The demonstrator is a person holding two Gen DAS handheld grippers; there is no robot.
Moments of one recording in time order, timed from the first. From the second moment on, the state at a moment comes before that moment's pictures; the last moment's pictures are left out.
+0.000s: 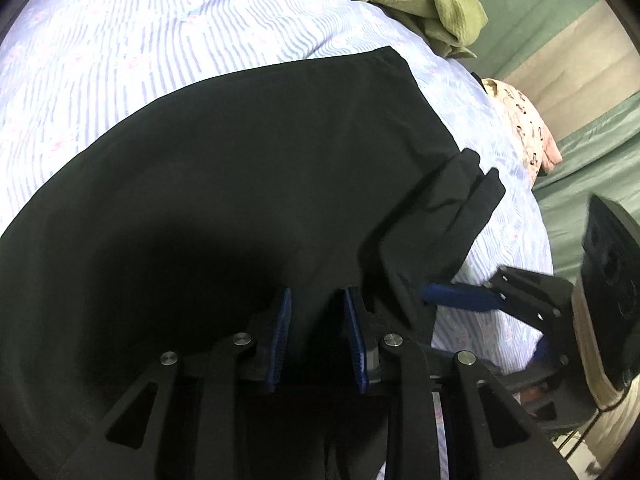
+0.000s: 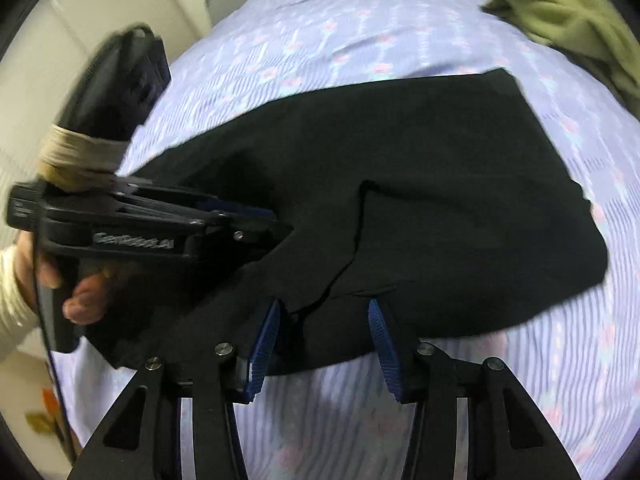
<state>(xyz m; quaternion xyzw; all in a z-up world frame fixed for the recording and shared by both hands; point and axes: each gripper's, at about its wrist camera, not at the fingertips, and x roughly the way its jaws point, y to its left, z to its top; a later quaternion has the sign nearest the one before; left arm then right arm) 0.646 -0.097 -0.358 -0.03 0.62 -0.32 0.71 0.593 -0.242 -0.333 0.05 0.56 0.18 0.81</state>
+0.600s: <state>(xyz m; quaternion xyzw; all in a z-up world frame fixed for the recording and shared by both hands) 0.612 -0.070 -0.350 -0.06 0.61 -0.28 0.74 0.598 -0.241 -0.313 0.07 0.56 0.21 0.80</state>
